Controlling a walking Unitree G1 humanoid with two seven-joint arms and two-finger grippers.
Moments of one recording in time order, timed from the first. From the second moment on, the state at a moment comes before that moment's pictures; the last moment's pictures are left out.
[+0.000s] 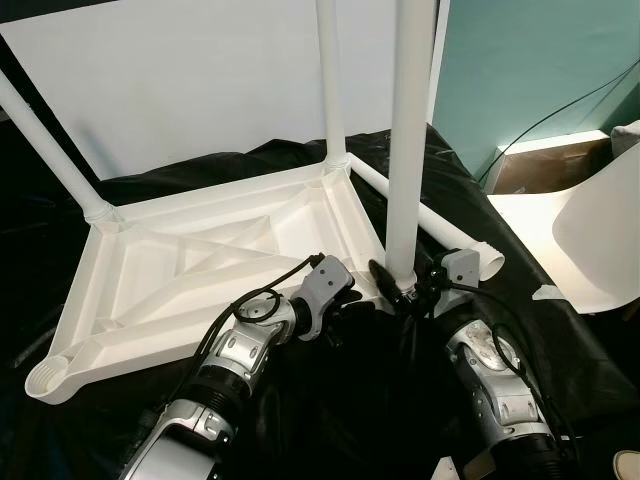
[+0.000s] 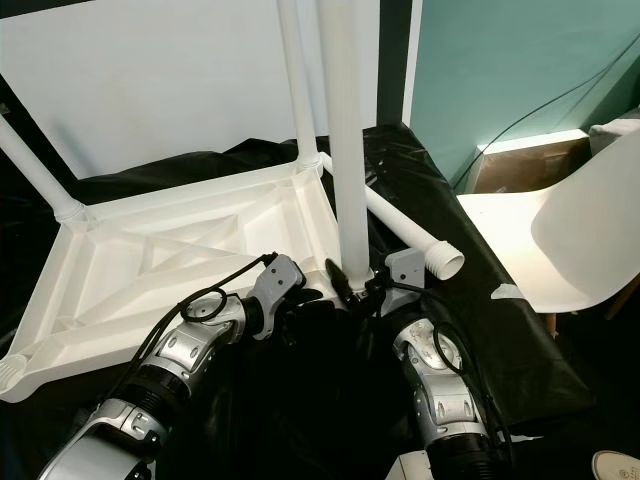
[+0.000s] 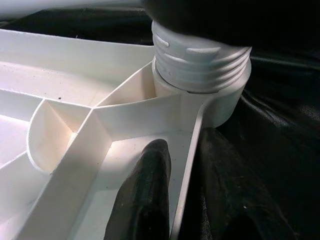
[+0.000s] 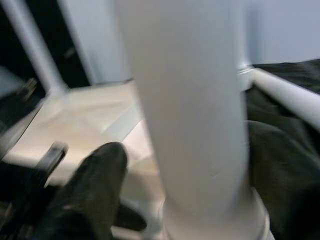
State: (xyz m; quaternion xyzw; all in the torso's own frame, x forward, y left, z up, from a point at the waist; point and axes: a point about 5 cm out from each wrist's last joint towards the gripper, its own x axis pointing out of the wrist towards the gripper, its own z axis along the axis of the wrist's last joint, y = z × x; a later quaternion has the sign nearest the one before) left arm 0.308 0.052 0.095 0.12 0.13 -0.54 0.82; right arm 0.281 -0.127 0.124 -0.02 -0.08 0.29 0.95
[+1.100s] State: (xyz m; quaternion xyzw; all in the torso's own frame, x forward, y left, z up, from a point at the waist) left arm 0.309 0.049 0.093 0.12 0.14 -0.54 0.82; right arm 0.295 -0.144 0.124 -0.05 -0.06 0.34 0.94
